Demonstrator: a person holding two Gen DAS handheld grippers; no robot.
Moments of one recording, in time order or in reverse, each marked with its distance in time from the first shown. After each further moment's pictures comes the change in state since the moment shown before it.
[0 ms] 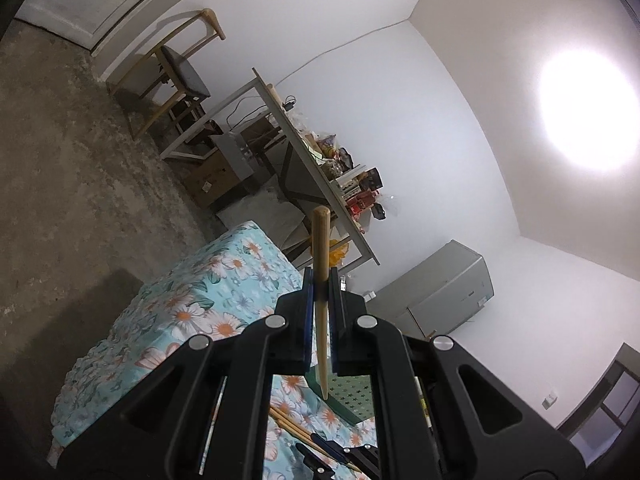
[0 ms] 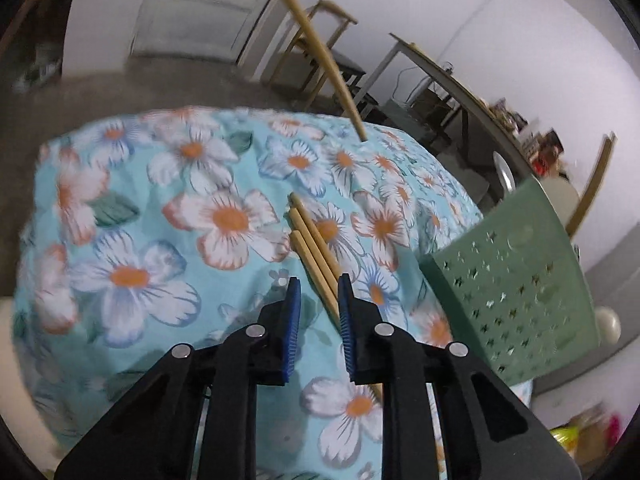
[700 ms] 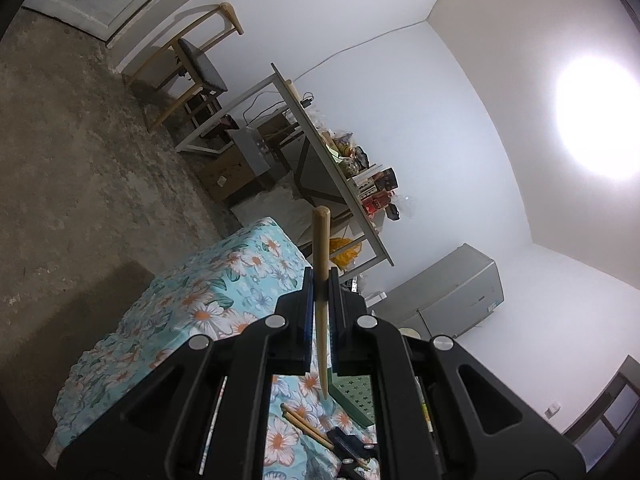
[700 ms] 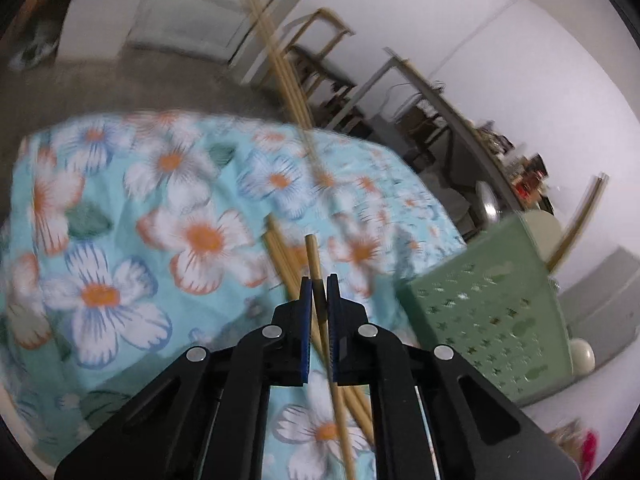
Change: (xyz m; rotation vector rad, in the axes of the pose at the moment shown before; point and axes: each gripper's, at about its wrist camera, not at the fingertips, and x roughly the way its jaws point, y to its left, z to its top) left arm 0.007 0.014 0.000 -0.024 0.006 0.049; right arm -0.015 -0.002 0.016 -0.010 -0.057 -0.087
